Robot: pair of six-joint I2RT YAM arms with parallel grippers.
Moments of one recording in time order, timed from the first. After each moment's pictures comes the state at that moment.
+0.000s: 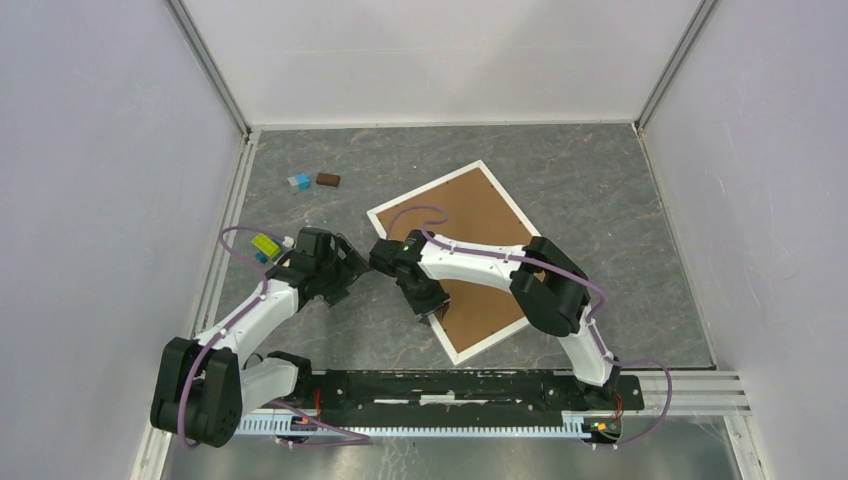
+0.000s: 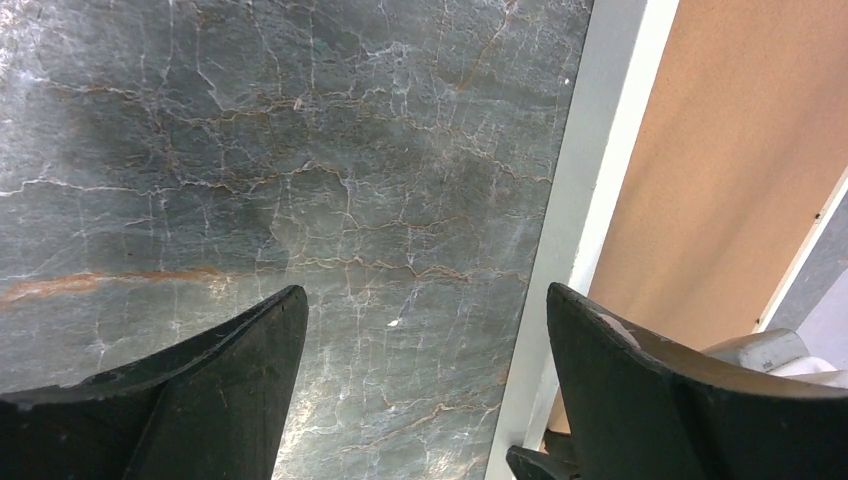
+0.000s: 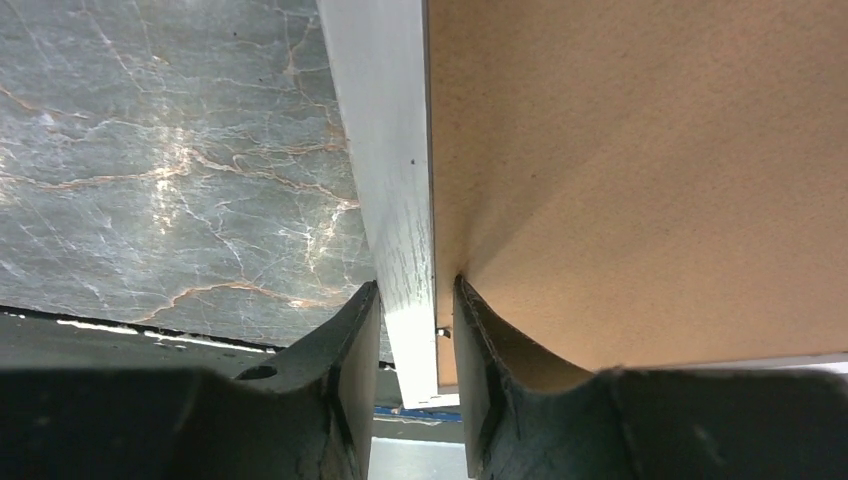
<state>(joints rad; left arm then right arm) -0.26 1.12 0.52 -0.34 0.05 -0.96 1.08 2.11 1.64 -1.11 0.07 0.61</state>
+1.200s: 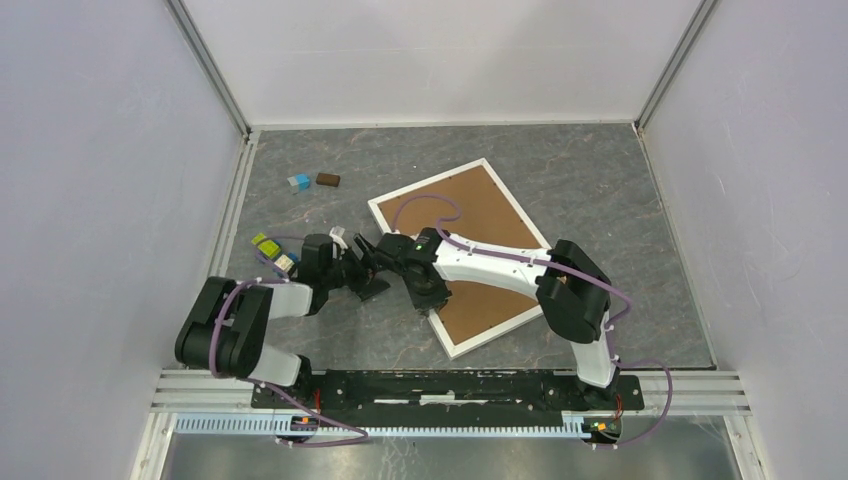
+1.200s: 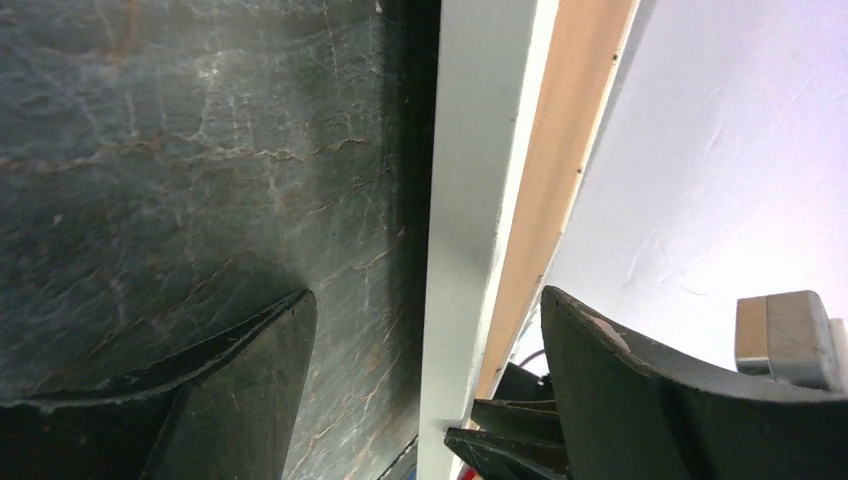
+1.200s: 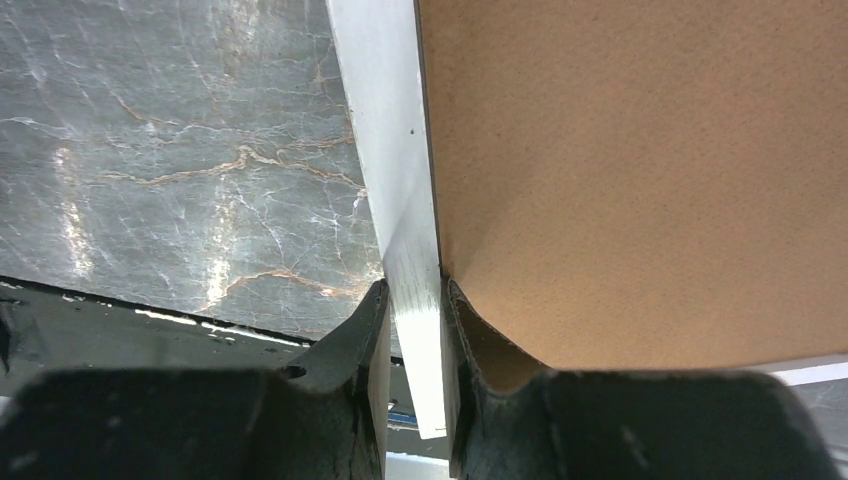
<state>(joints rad) -0.22 1.43 0.34 0.40 0.56 -1.08 1.09 1.98 1.57 -1.03 0.14 0.71</state>
